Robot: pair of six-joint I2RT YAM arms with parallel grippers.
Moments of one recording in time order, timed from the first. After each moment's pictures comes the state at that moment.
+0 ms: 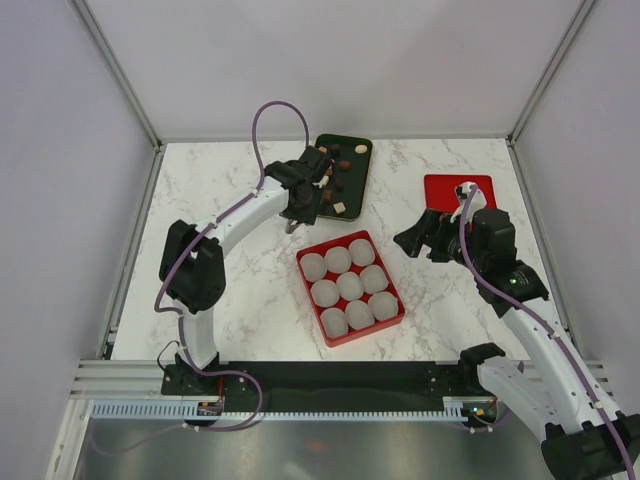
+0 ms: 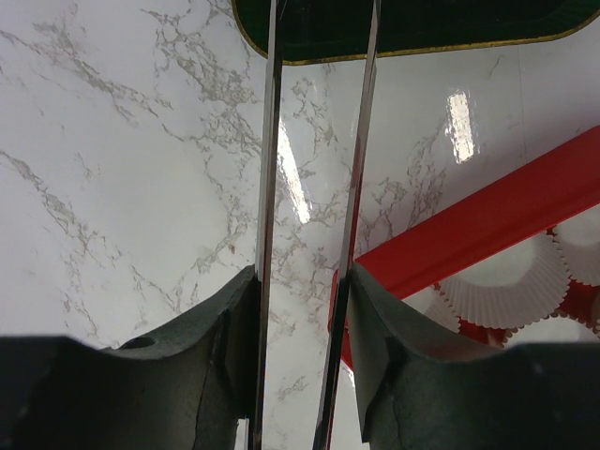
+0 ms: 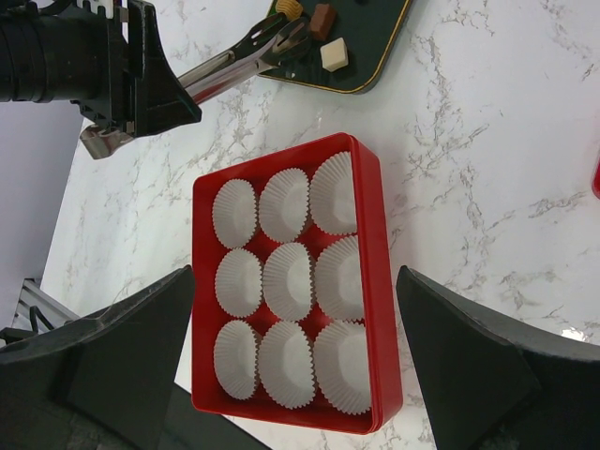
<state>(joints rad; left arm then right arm) -0.61 1.93 1.69 -0.90 -0.26 -0.24 0.26 0.81 0.78 -0.41 -0.29 0.50</state>
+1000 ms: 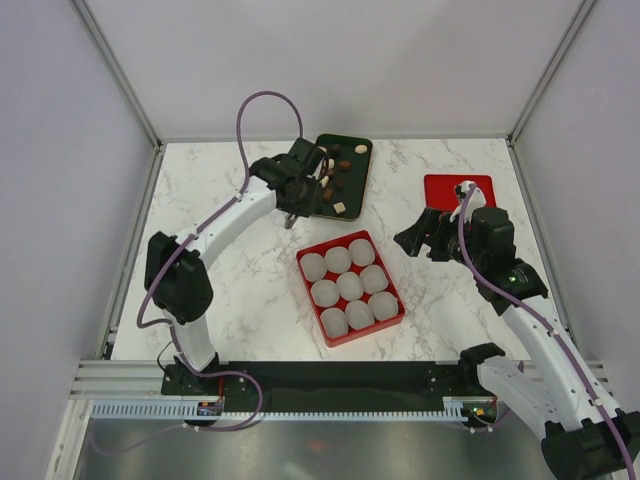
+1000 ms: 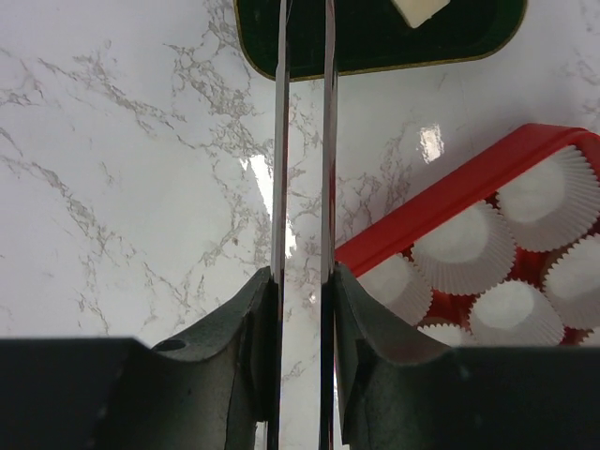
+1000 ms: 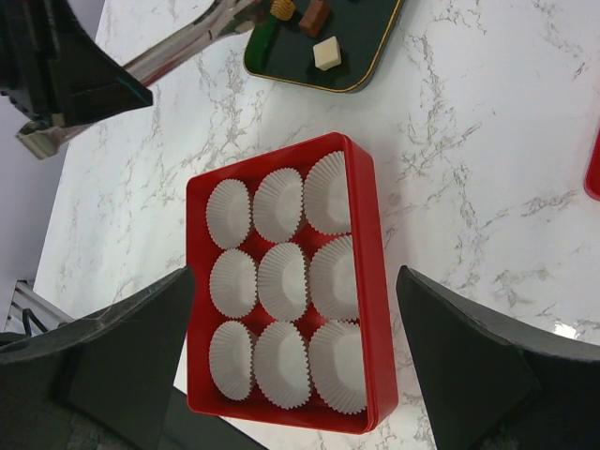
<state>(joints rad) -0.61 1.84 1.70 -0.90 -0.25 -0.23 0.26 0.83 0.79 -0.41 -0.28 0.49</state>
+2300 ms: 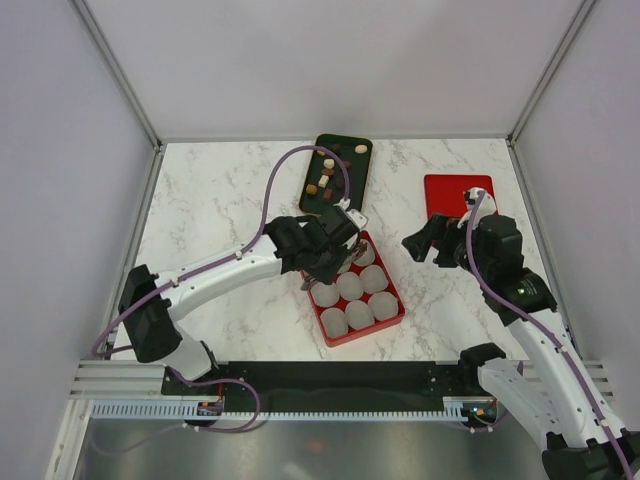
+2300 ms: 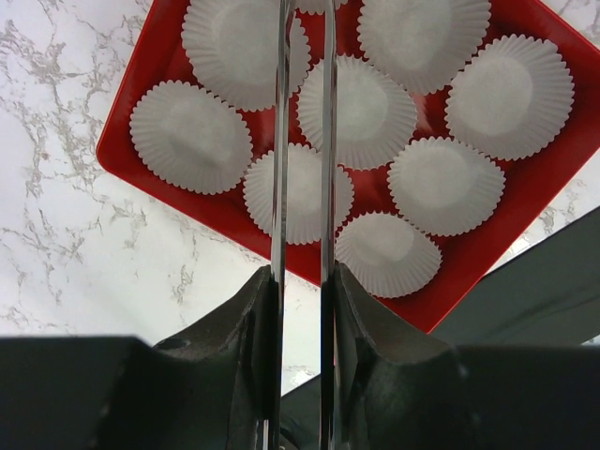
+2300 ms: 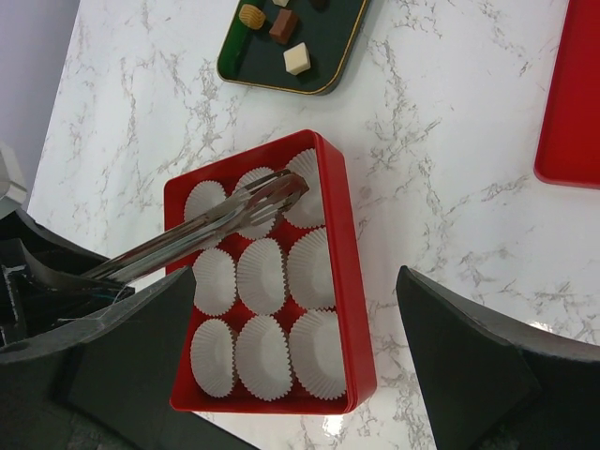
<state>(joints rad) -1.01 1.56 1.40 -0.91 -0.18 -0.28 0.26 0.74 0.79 -0.49 -0.21 0.47</state>
